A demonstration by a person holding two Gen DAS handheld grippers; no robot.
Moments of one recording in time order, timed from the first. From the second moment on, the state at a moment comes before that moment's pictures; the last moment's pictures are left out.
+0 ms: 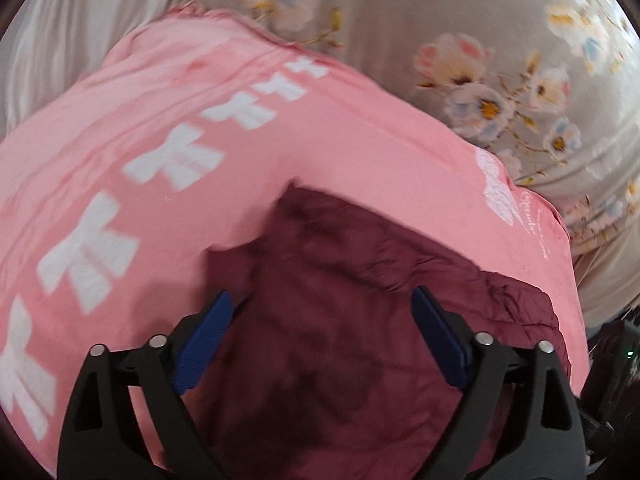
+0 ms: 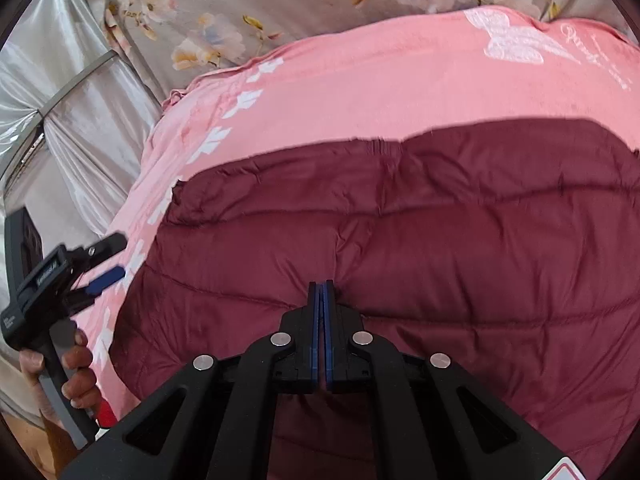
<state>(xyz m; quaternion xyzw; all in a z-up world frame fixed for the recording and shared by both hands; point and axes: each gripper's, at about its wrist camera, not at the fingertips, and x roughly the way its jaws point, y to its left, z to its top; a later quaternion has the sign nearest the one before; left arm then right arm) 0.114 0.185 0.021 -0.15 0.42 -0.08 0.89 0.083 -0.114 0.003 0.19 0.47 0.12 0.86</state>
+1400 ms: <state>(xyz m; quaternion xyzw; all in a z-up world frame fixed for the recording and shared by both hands) 0.015 -0.021 0.112 -0.05 0.37 -0.38 0.85 -0.027 -0.157 -0.039 0.29 0.45 0.17 0.83</state>
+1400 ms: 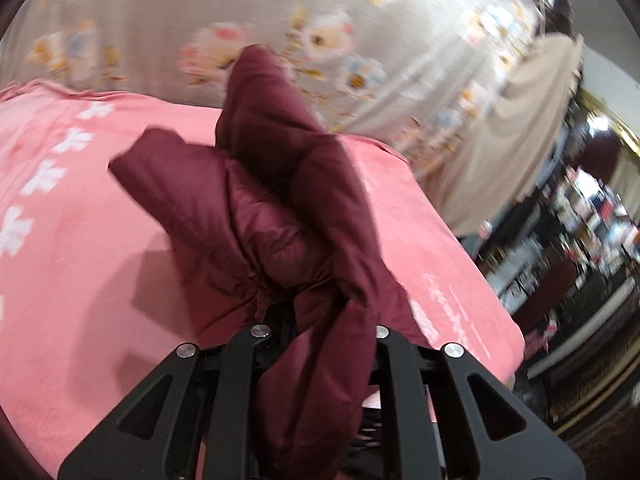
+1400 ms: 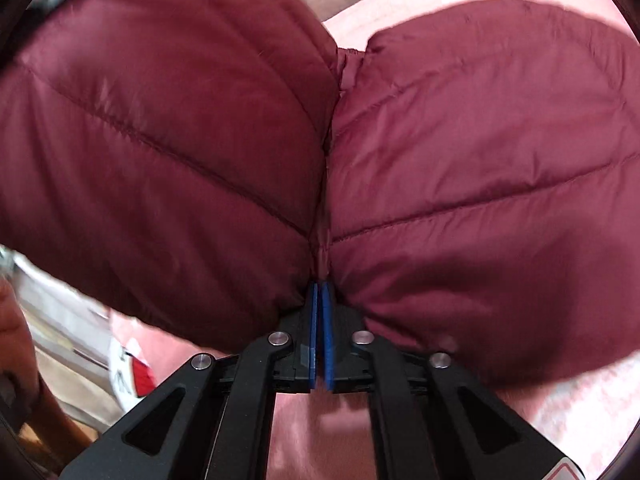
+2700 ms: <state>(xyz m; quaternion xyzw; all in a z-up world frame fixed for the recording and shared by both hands) 0.002 -0.295 -0.019 0.16 0.46 -0.40 0.77 -0.110 -0.361 -0.027 0.42 0.39 -0.02 0.82</state>
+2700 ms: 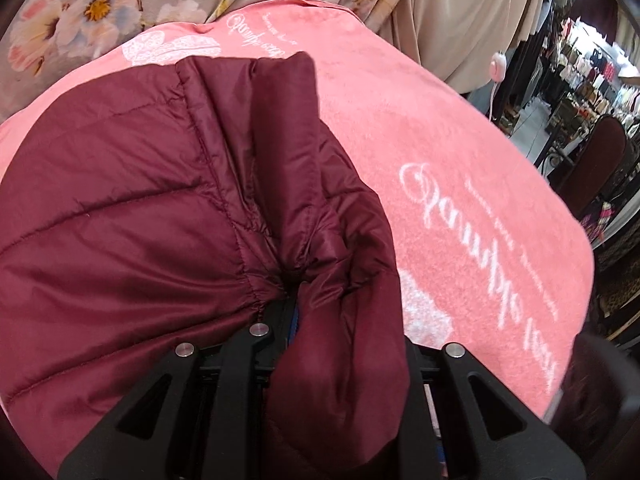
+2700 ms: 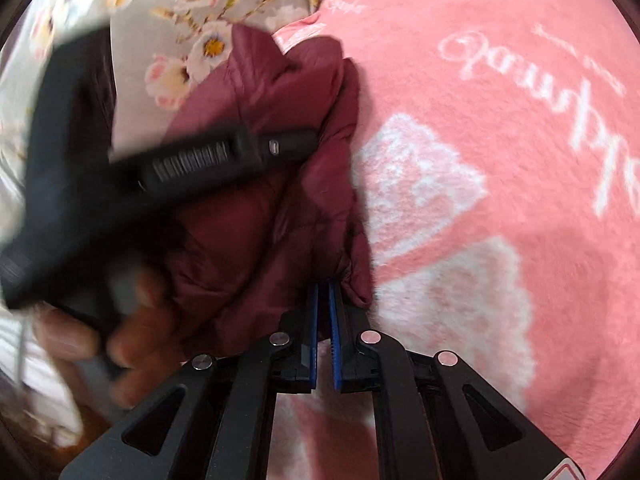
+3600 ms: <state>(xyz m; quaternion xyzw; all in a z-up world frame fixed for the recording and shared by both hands) 0.068 -0.107 0.092 -0.05 0.42 -0.27 0.86 0.059 -0.425 0.049 0.44 0.41 0.00 0.80</state>
